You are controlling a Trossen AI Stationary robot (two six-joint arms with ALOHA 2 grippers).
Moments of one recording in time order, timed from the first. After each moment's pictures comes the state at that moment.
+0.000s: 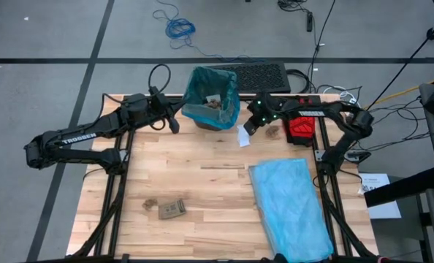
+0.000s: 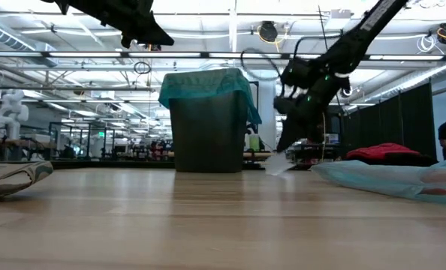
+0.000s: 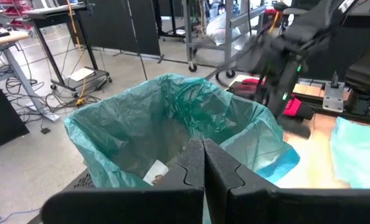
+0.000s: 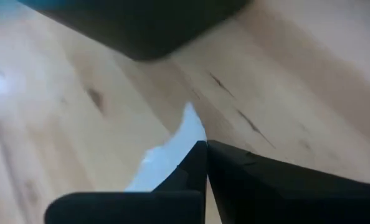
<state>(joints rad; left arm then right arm) 0.40 0.93 0.78 -0.04 -0.14 0.06 -0.64 1.62 0.89 -0.18 -0.26 0.22</state>
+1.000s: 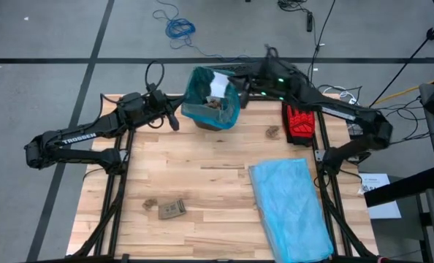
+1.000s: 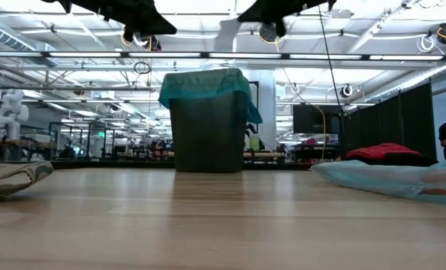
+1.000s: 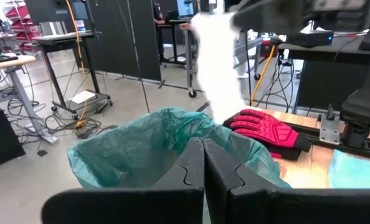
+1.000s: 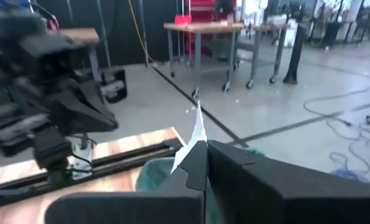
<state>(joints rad) 0.40 0.93 0.78 0.08 -0.14 0.05 -0.48 1.46 1.33 0.03 -0.08 0.02</state>
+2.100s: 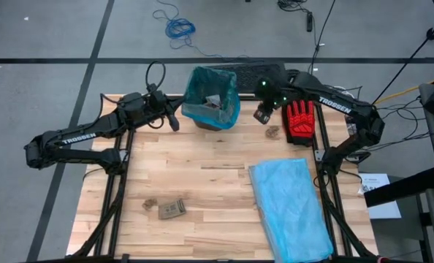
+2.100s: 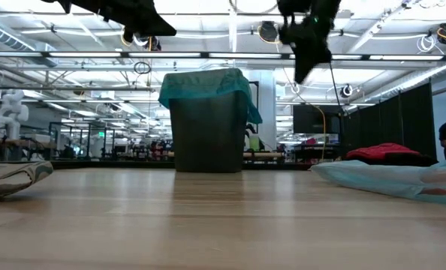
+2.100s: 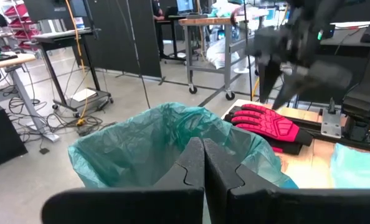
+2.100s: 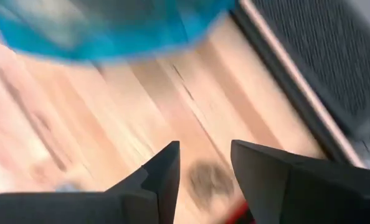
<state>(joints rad) 0.40 0.93 0.78 0.07 -0.14 0.07 -0.53 1.52 1.50 -1.14 0.08 0.06</state>
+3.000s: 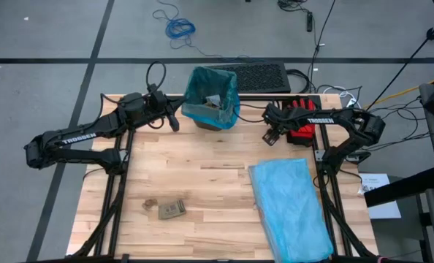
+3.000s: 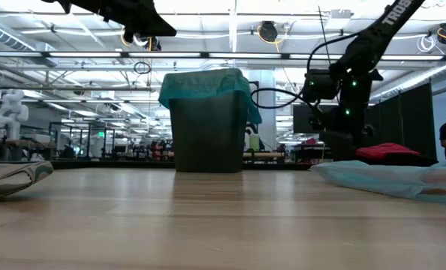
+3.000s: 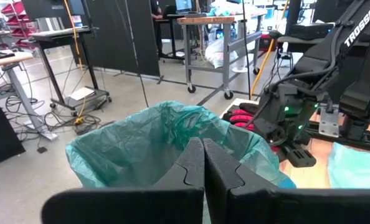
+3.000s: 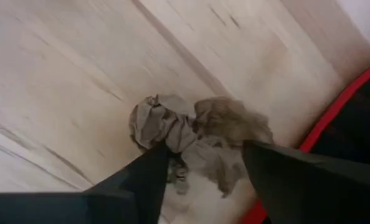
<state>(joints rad) 0.40 0.93 0.78 0.06 -0.13 0.06 -0.60 1.52 0.73 -0.53 0.20 0.18</state>
